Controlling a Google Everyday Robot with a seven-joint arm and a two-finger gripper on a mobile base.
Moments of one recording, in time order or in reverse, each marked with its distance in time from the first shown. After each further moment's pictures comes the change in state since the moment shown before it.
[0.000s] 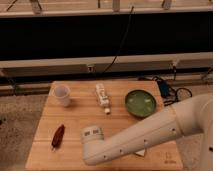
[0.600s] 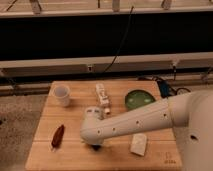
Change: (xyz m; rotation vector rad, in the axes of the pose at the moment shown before) arm 0.024 -0.018 0.012 -0.046 -0.147 -0.243
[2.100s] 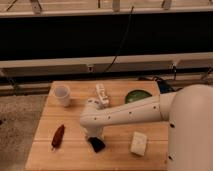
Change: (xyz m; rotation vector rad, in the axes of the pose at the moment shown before) arm 0.027 -0.005 0.025 -0.009 -0.076 -0.108
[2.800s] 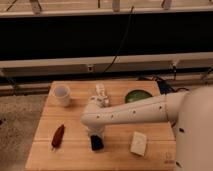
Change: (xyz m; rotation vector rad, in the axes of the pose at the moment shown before) arm 0.007 0.008 -0.021 0.005 0.023 0.015
